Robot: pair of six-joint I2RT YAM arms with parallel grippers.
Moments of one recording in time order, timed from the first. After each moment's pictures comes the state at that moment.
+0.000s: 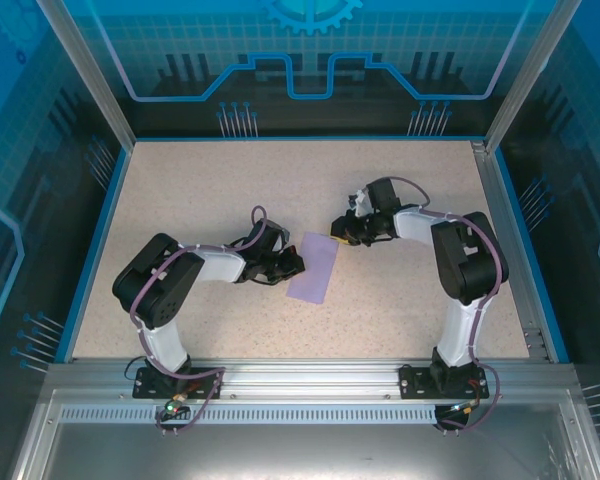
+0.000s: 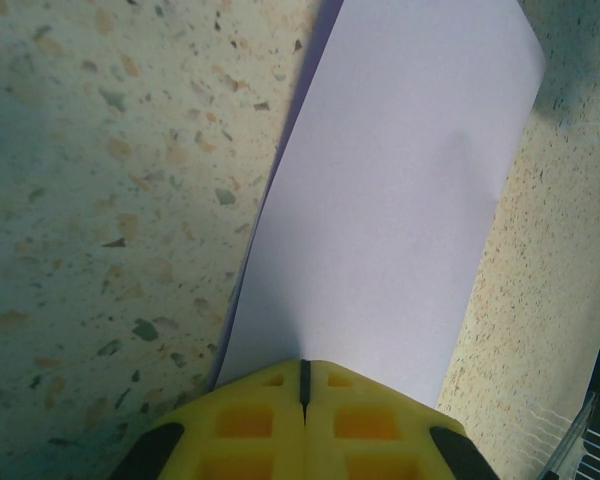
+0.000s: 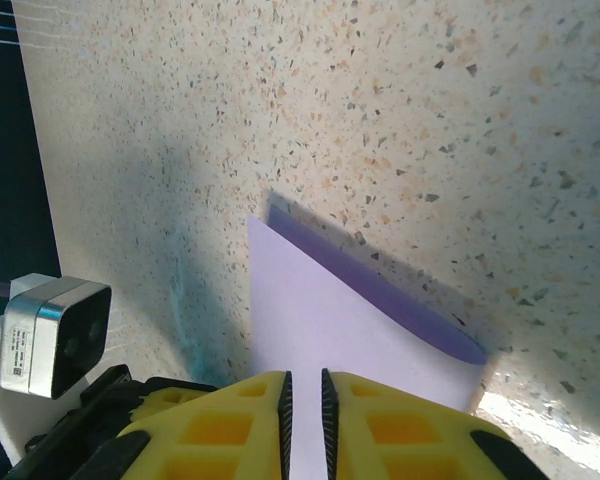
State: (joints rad) left arm -0.53 1.80 0.78 0.13 0.41 -0.95; right arm 0.30 1.93 1.12 -0.19 -0.68 0.62
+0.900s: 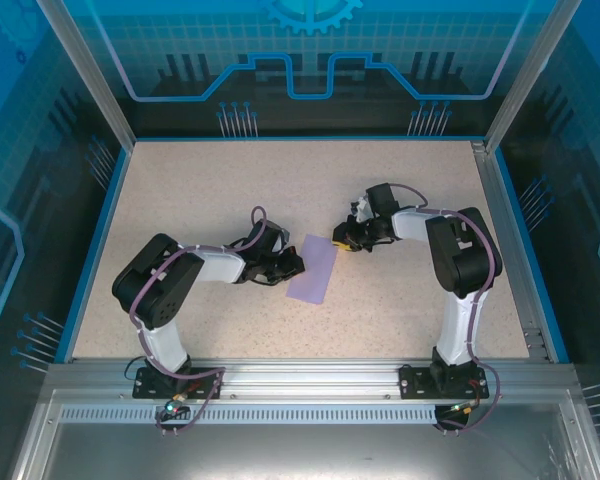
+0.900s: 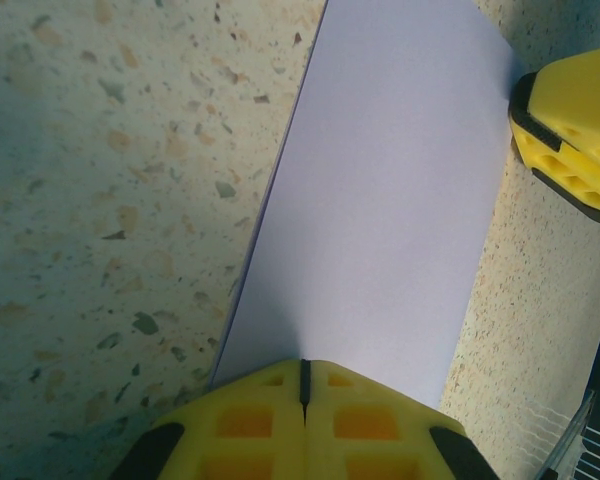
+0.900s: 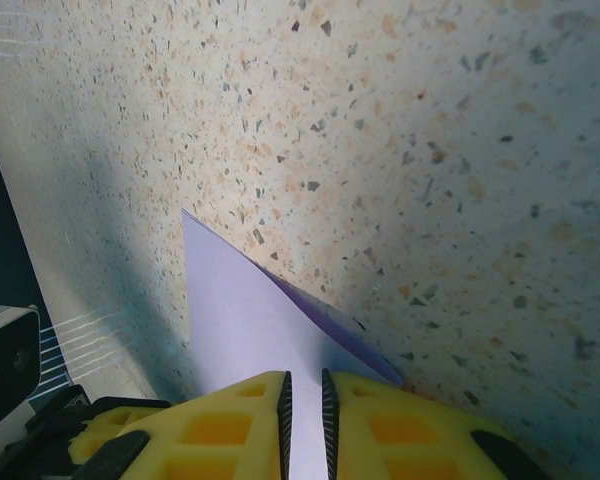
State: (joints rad) left arm -0.53 1.80 0.77 0.14 0.41 -0.95; right arm 0.29 1.99 1.12 -0.22 -0.67 0.65
